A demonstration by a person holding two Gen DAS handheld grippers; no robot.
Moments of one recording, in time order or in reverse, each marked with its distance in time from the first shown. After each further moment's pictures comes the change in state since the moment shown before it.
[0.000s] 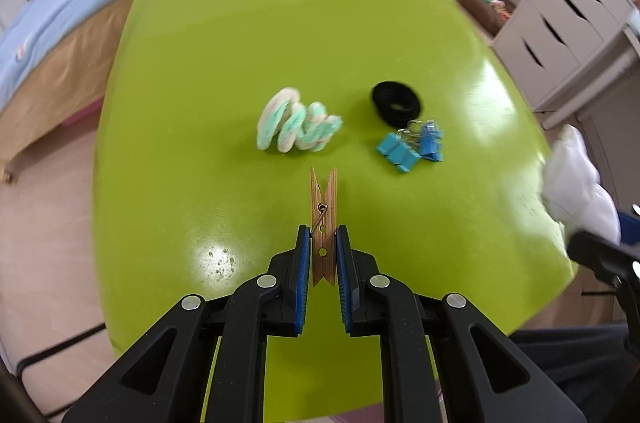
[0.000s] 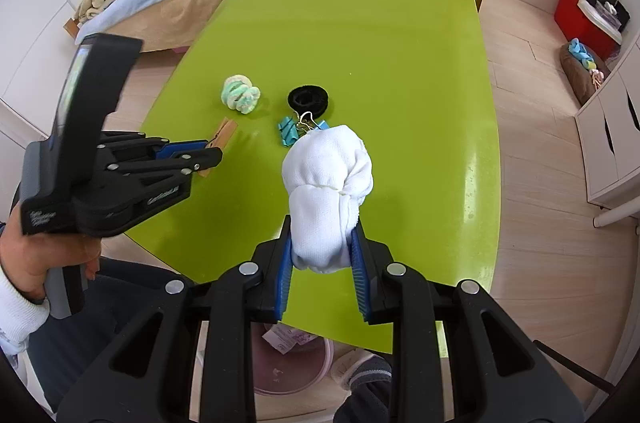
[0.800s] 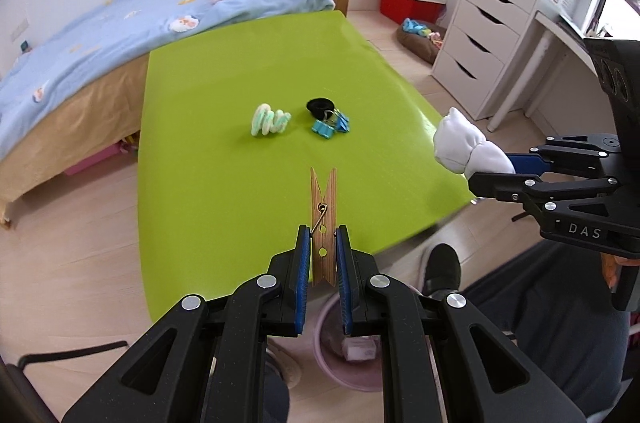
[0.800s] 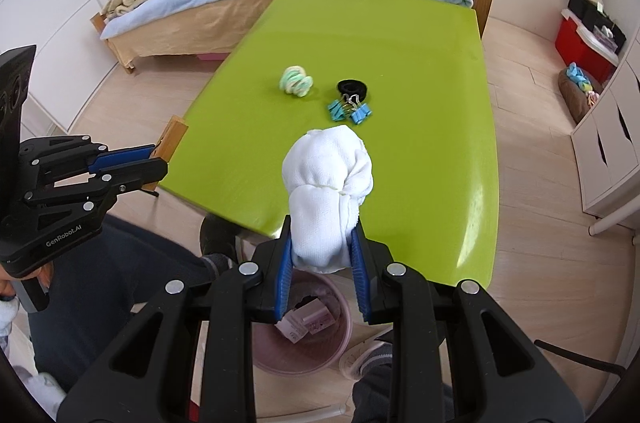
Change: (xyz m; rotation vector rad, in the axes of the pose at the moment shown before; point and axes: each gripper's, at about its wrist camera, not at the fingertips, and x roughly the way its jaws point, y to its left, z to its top) left arm -0.124 -0.018 -0.112 0.127 -0.234 -0.079; right arm -0.060 0.045 -0.066 -0.066 -0.099 0.011
